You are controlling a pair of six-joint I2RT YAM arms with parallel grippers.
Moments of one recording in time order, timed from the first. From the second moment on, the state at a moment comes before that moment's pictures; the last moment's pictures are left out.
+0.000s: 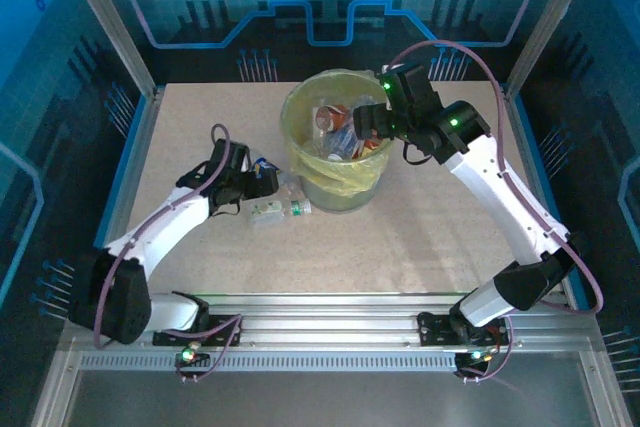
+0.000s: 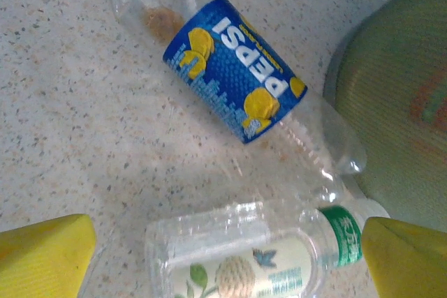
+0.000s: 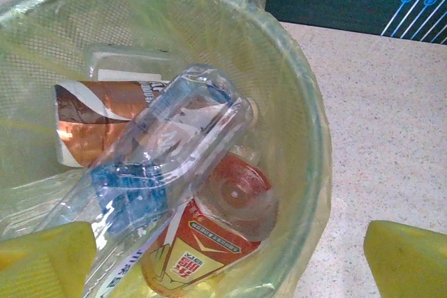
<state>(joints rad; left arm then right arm) -0.27 1.35 0.90 -0.49 -0.03 -0.51 0.58 1.52 1.81 -1.04 0.31 0.29</state>
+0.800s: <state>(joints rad) -0.07 1.86 1.16 -0.21 0.05 -0.91 0.57 1.49 1.78 -1.04 0.34 0.31</state>
